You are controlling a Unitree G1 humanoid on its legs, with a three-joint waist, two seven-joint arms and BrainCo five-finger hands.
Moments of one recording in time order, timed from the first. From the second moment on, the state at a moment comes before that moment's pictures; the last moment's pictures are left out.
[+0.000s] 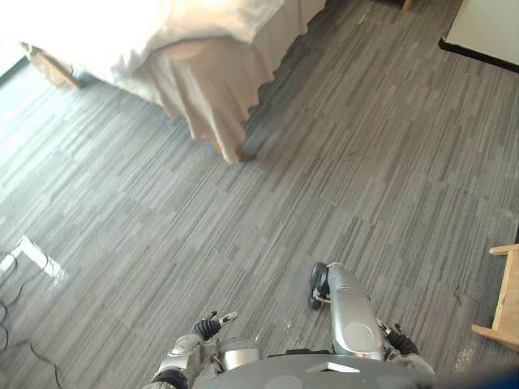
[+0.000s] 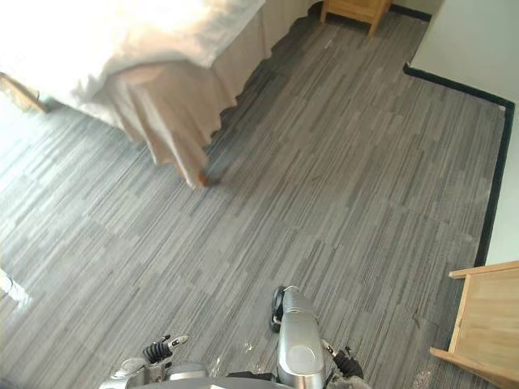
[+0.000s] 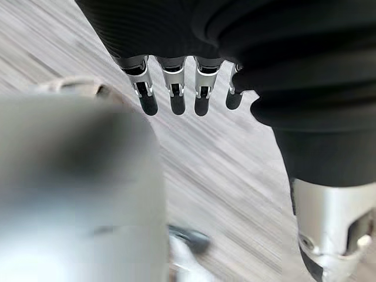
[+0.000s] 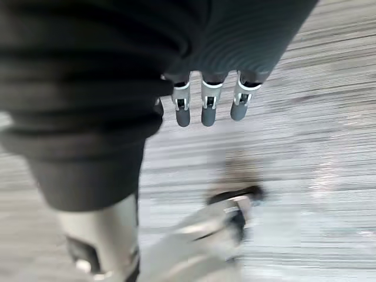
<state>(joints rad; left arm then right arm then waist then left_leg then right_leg) 0.04 0.12 0.04 1.05 -0.29 -0.04 -0.11 0.10 -0.10 -0.28 1.03 0.29 -0.11 0.08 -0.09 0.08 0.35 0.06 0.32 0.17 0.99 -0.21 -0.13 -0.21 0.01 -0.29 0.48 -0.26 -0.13</state>
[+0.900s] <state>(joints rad) 0.04 0.10 0.04 1.04 -0.33 0.00 -0.08 0.16 -0.05 -0.29 0.97 0.29 -0.14 0.11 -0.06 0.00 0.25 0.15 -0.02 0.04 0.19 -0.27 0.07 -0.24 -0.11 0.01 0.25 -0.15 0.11</state>
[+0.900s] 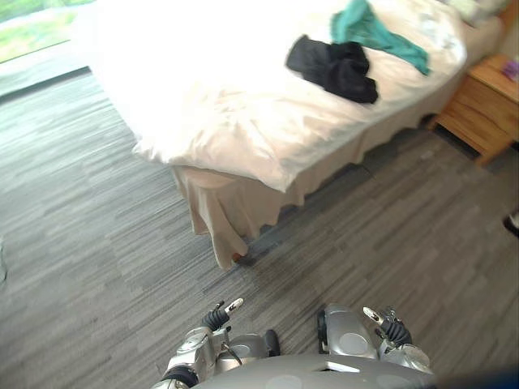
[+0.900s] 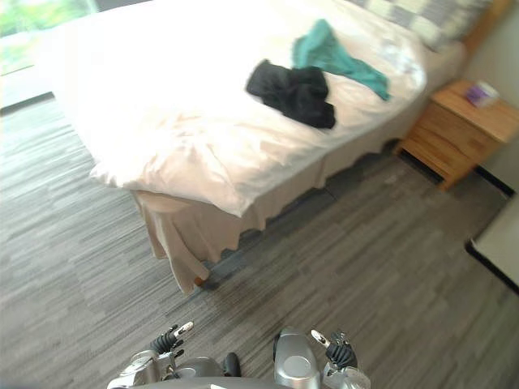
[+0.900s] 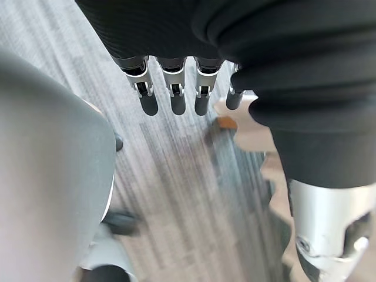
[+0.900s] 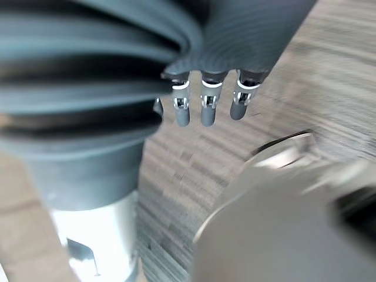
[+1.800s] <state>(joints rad) 0.12 0.08 0.12 1.00 -0.69 -0.07 0.03 0.15 -0.05 -0.29 1.02 0.29 -0.08 0.15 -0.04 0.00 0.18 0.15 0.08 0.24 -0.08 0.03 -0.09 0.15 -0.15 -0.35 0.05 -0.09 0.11</state>
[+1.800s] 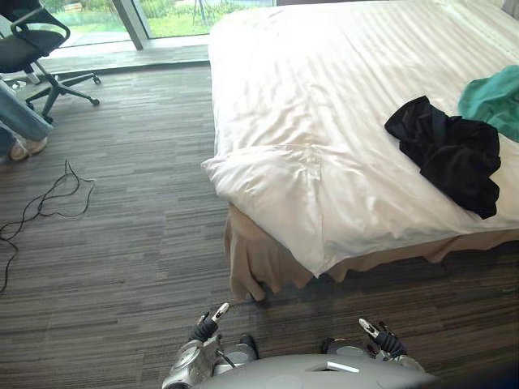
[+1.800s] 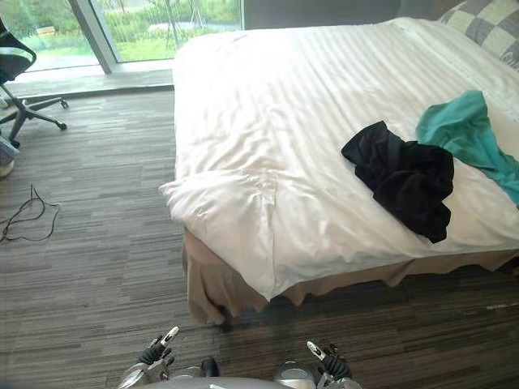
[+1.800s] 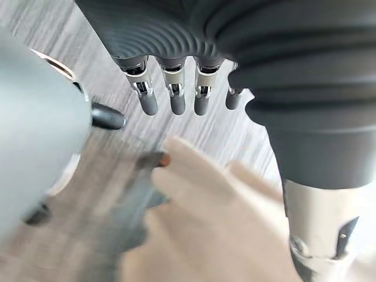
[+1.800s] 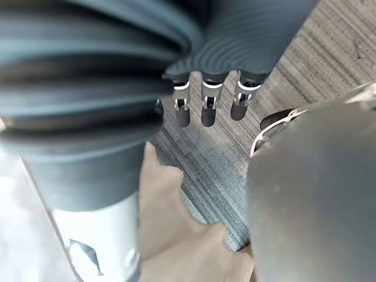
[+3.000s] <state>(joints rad) -0.62 0.64 -0.12 0.51 -0.11 -0.20 0.07 0.25 -0.10 -0.32 0.97 0.33 -0.10 0.12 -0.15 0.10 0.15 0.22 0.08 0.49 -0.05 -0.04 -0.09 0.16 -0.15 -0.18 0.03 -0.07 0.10</state>
